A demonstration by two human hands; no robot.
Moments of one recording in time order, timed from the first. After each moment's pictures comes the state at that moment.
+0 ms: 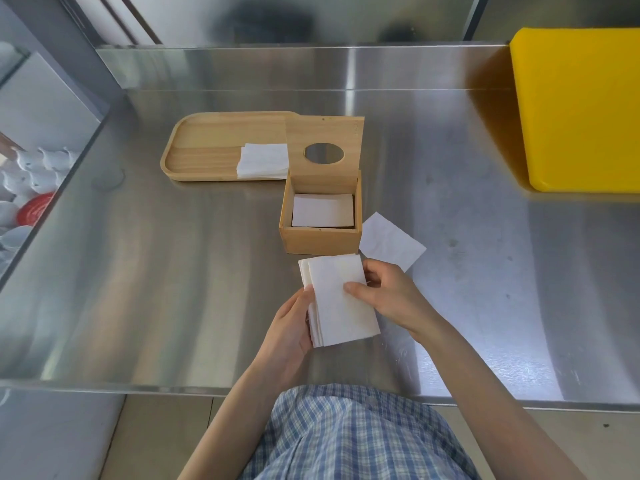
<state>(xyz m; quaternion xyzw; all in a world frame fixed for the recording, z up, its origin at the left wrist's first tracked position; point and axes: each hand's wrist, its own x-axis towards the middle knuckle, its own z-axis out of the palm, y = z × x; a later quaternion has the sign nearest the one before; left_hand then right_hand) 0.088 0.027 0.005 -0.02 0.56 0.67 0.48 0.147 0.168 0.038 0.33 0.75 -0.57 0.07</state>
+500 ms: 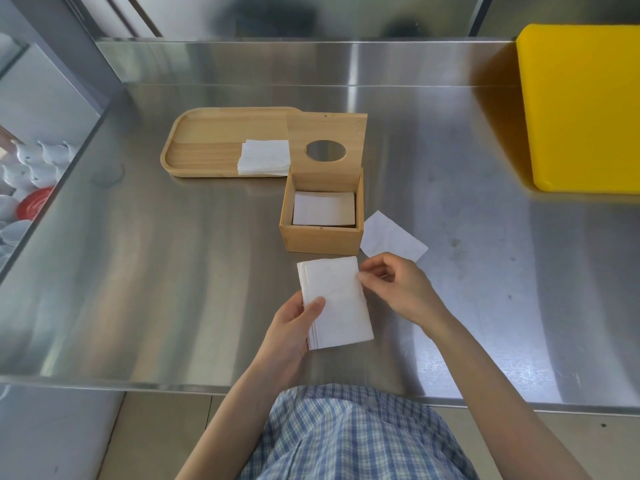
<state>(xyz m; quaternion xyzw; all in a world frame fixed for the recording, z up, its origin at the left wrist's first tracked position) 0.090 0.024 0.003 0.00 0.60 0.66 0.46 0.151 0.183 0.029 0.35 0.79 -0.50 0.02</state>
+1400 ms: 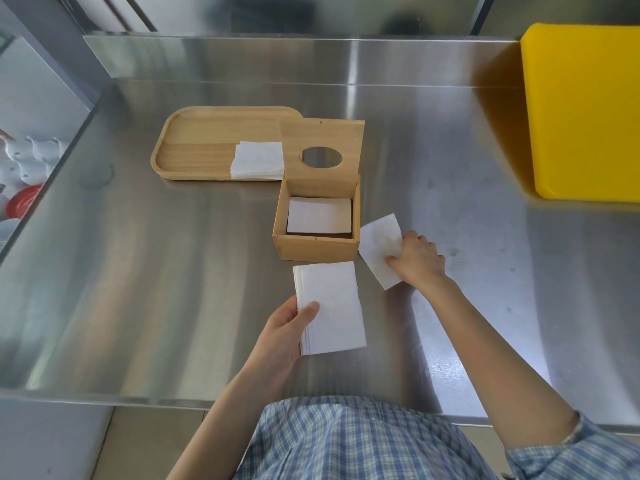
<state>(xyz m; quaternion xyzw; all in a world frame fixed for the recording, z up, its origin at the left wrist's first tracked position) 0.078 0.032 0.001 -0.02 0.61 0.64 0.47 0.109 0.251 -0.013 0.44 0.86 -0.21 0.14</state>
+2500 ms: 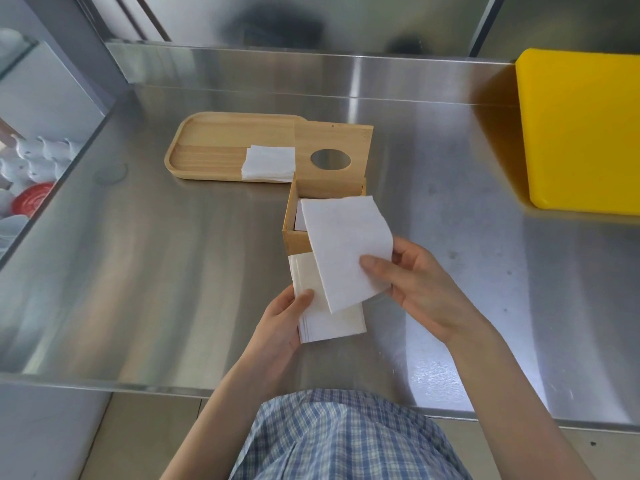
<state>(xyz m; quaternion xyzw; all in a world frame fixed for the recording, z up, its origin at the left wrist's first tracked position) 0.076 0.023 0.008 0.01 0.55 0.70 0.45 0.152 0.183 0.073 0.22 0.58 -0.78 -0.03</state>
